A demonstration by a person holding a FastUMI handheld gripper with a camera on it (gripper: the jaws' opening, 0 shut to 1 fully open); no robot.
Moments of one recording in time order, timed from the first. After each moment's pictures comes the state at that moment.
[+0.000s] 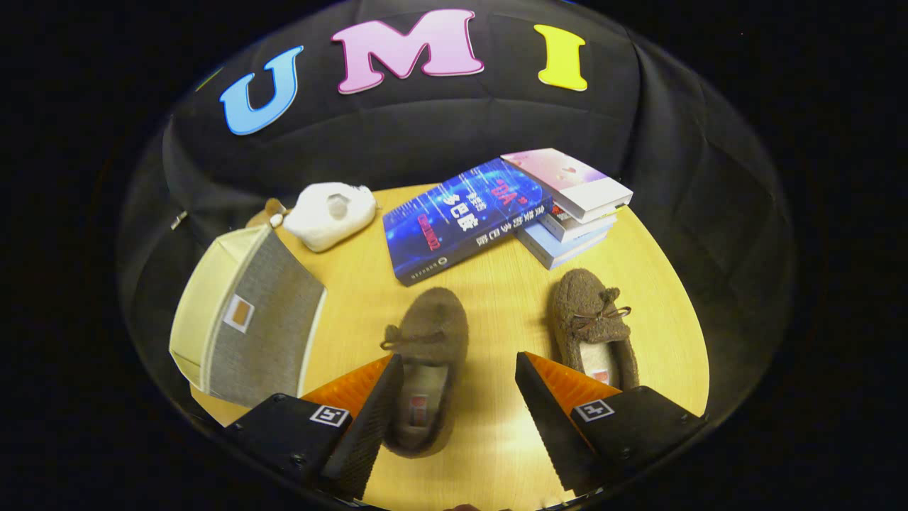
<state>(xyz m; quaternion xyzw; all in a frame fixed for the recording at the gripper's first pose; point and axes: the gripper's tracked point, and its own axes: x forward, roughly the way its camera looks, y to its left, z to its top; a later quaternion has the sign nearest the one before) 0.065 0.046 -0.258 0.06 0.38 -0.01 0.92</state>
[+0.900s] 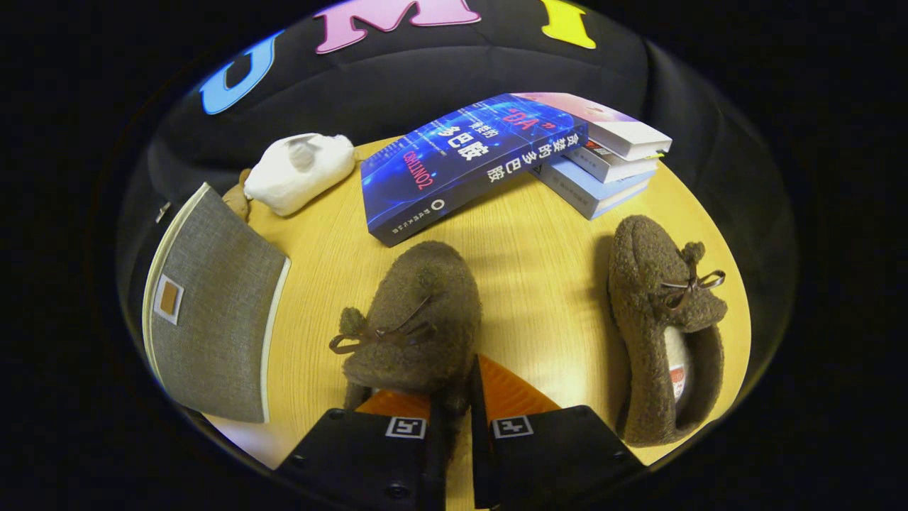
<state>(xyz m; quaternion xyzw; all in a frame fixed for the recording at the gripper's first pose) 0.102 0.063 -0.340 0.10 0.43 -0.01 0.90</state>
